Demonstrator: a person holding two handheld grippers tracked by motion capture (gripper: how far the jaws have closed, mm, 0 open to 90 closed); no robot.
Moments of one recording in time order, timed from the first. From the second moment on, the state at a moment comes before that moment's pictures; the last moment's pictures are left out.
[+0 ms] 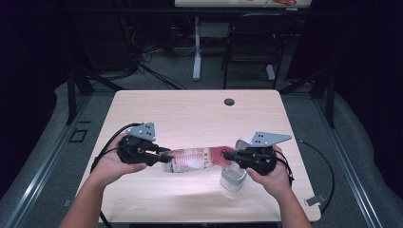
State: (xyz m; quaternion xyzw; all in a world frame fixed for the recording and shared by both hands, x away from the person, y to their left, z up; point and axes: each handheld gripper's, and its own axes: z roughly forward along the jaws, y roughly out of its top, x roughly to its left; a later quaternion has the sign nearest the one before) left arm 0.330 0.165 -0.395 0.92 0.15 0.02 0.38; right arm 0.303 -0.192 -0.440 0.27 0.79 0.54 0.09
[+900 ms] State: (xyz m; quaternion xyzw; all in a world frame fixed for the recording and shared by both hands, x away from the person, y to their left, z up) left arm 0.332 0.160 -0.387 0.92 0.14 0.02 0.38; right arm 0.304 -0.196 -0.440 0.28 0.79 0.53 0.09
